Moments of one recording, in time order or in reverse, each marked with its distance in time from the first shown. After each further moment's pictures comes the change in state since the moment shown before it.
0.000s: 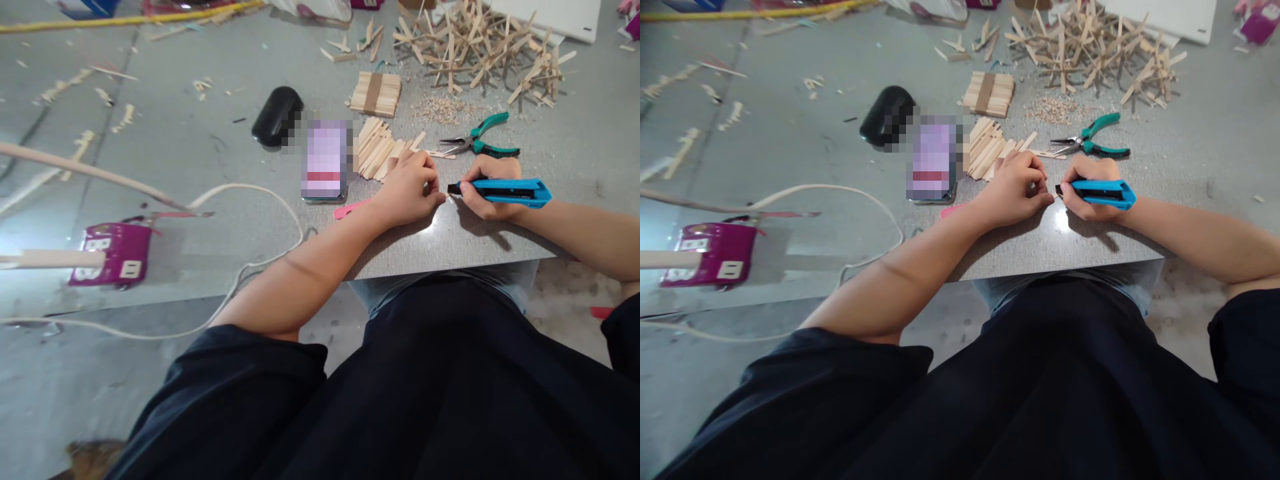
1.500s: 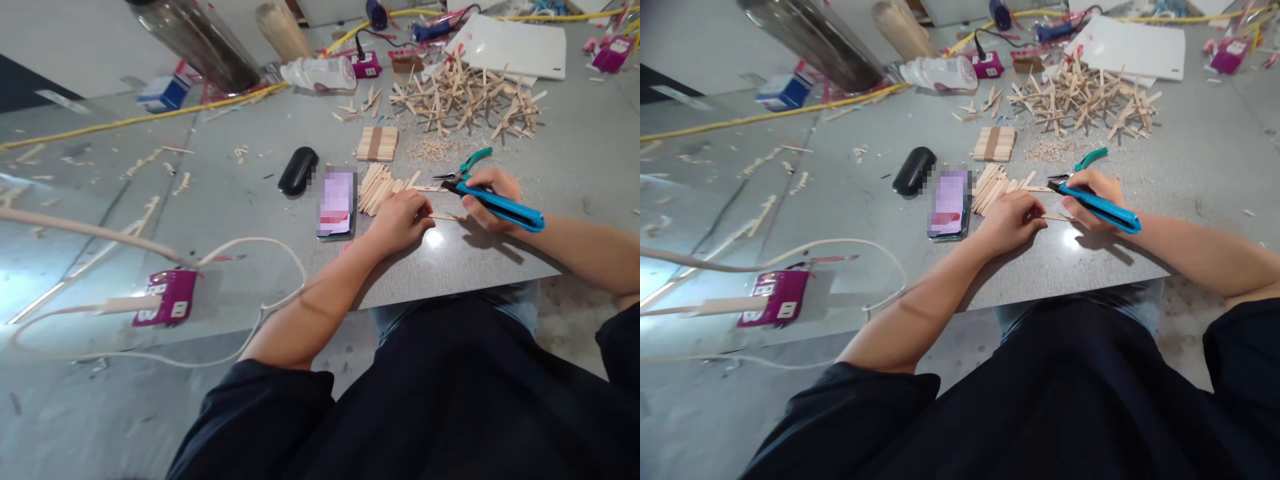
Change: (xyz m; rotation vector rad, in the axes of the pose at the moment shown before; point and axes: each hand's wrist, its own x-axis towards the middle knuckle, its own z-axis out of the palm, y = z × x) left_hand 0.002 -0.020 -0.010 0.089 -0.045 0.033; right_hand 0.006 0.024 0.011 0.066 0.355 -0.137
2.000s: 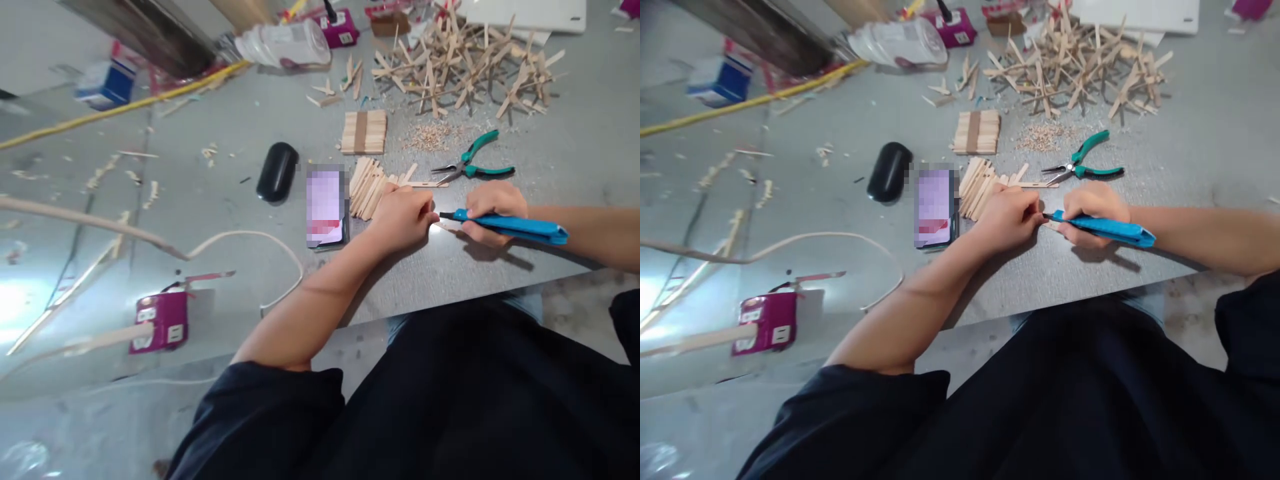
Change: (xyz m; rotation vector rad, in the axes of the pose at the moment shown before) left_hand 0.012 0.004 -0.002 0.078 -0.133 -0.059; right_hand -0.007 -0.008 0.012 0.228 -0.125 -0.279
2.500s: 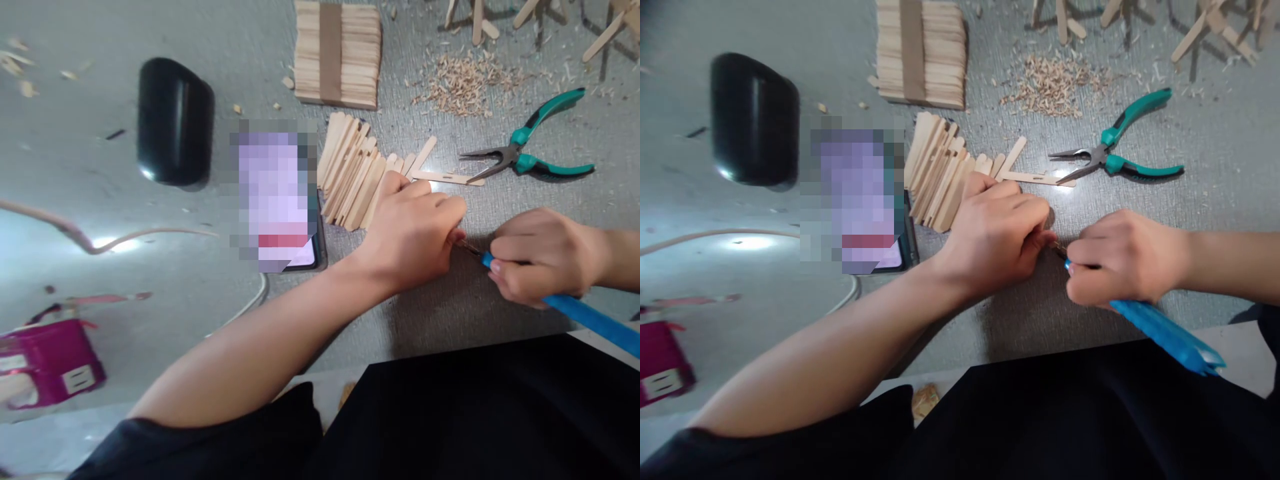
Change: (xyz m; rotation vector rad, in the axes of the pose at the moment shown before) left_hand -0.019 0.000 -0.010 -0.044 0.062 0.175; right_hand 0.066 -0.035 -0.024 0.010 -0.621 0.040
